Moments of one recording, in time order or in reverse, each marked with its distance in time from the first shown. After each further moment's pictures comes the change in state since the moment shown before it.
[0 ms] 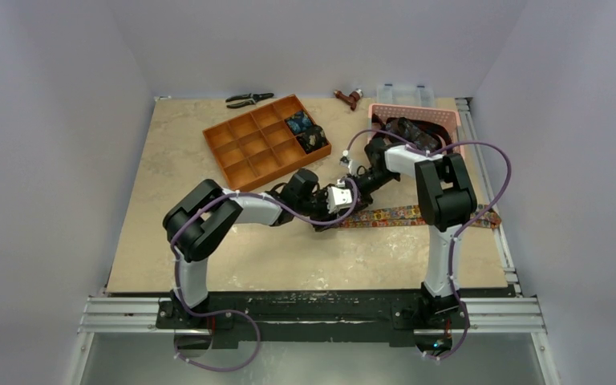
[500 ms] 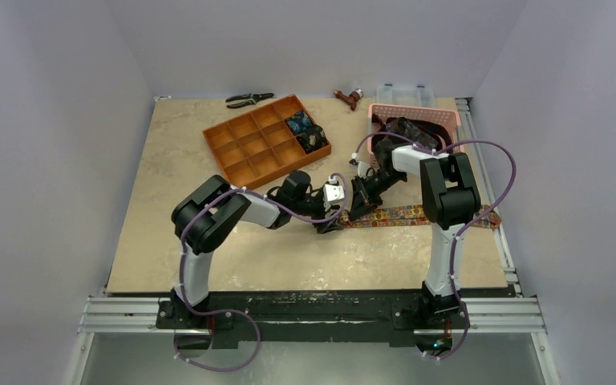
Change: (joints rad) left arm 0.056 0.061 -0.088 0.295 0.191 -0.144; right arm -0.056 0.012 -0.017 -0.035 0.134 -0.021
